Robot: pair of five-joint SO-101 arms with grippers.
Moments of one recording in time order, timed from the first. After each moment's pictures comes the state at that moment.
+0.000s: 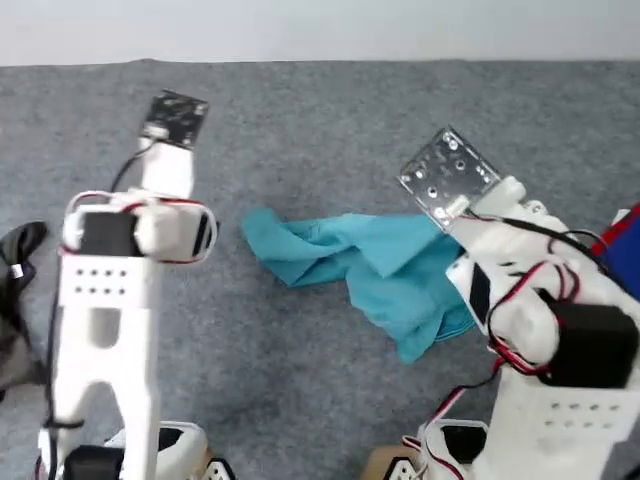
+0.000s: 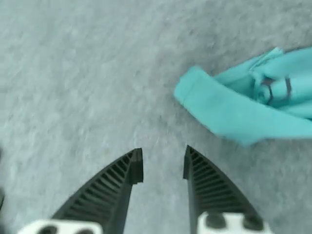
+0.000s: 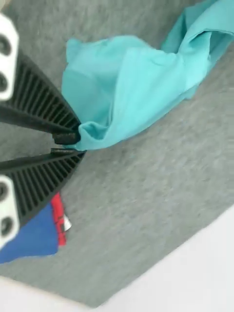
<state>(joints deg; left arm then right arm) -0.4 -21.7 17.9 76.4 -6.1 -0.3 -41.0 -5.2 100.5 46.9</state>
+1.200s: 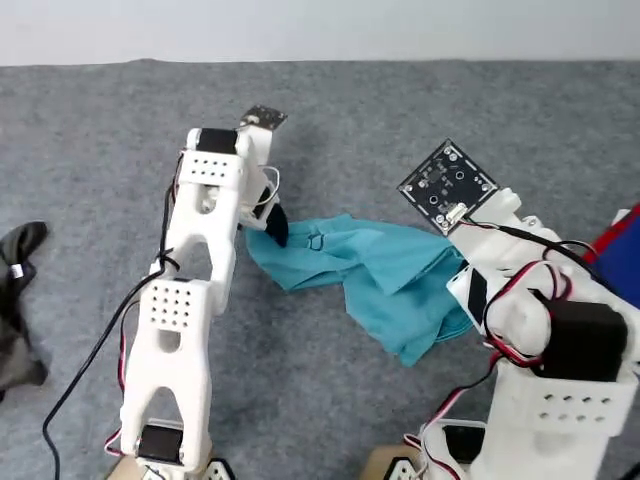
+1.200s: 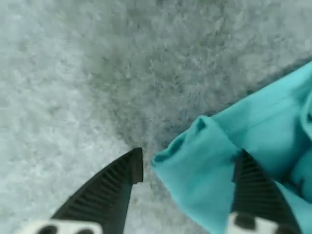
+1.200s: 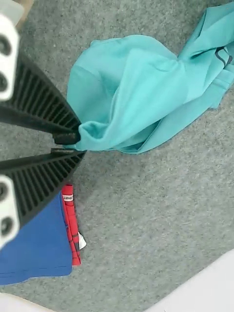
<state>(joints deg) 4.3 61.7 -57.5 98.8 -5.9 0.6 -42.6 1.8 100.6 45.9</state>
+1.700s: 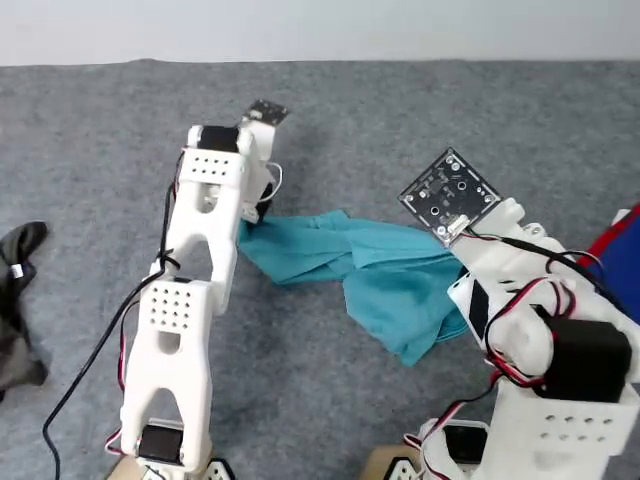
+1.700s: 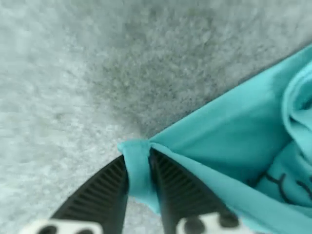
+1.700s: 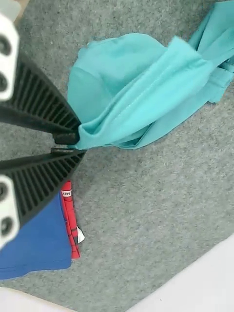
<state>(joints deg) 4.8 56.9 -58.6 98.9 -6.1 0.6 -45.4 1.9 100.6 45.9</state>
